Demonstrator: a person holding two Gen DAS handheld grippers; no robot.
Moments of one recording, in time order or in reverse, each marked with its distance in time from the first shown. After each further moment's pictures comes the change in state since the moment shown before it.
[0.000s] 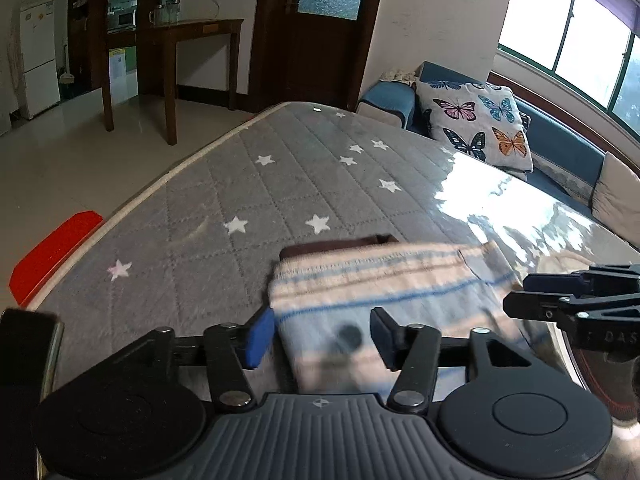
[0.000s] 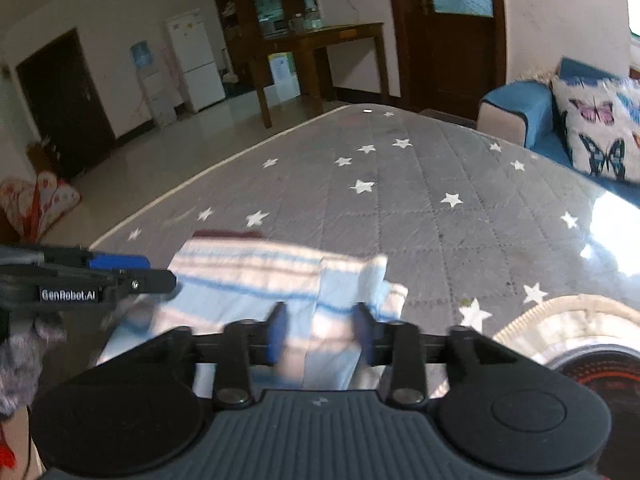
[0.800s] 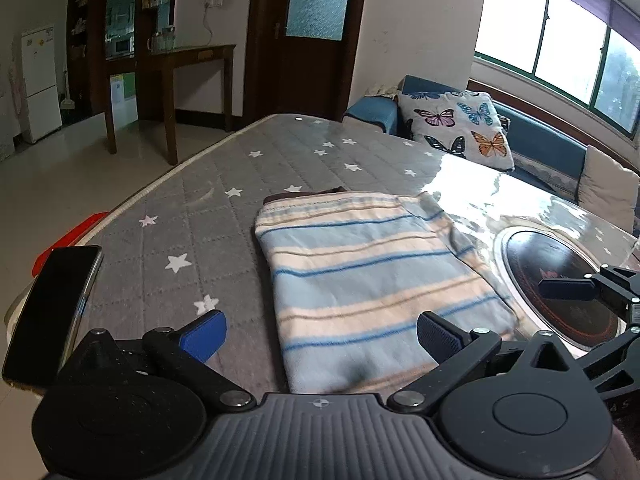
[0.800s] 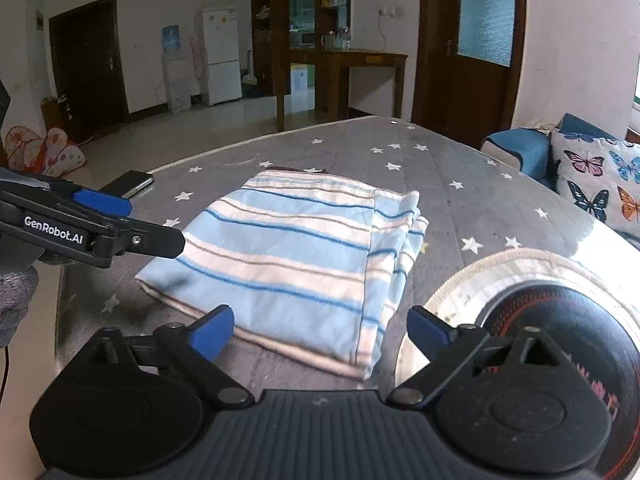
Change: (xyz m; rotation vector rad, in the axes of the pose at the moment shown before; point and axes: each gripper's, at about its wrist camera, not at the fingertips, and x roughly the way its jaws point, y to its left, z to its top) left arm -0.082 -0.029 -0.072 0.046 -0.077 0.002; right arm -0.085 0.064 -0.096 -0.143 -0.073 -0.061
